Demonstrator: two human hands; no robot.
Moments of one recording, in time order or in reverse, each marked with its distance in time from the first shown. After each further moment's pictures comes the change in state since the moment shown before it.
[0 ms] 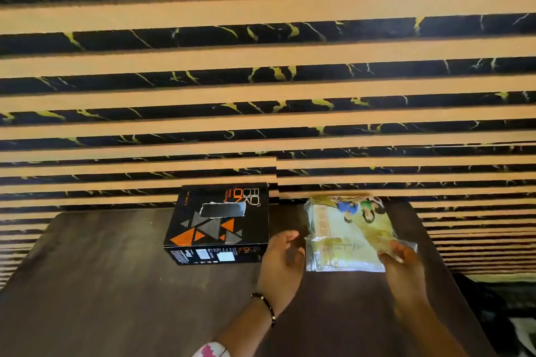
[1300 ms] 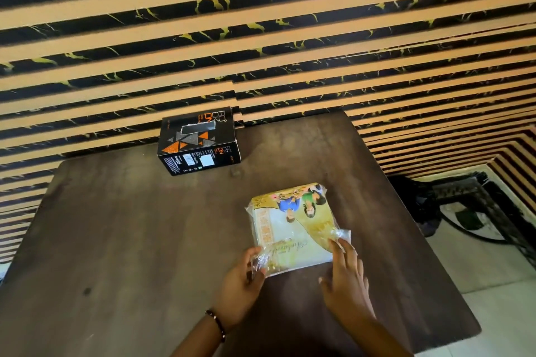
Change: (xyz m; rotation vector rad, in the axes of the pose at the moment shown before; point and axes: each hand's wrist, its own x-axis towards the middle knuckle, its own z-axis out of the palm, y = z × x) left_hand -0.256 -0.058 -0.031 0.210 -0.322 -0.063; right_hand -0.252 0.132 -0.096 -0.597 -0.293 -0.230
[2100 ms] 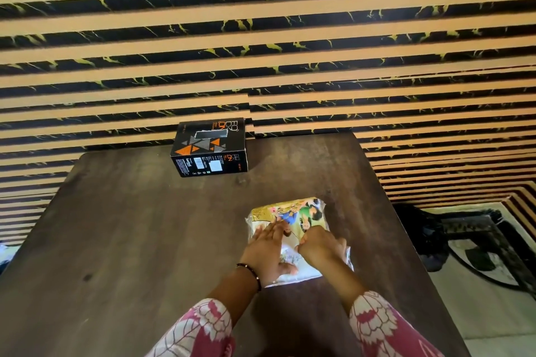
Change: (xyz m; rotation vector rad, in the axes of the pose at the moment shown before) left_hand 0.066 0.047 0.023 0.653 -0.088 0.178; right_hand 0.079 -0.060 -0.022 -0.297 -0.133 0.016
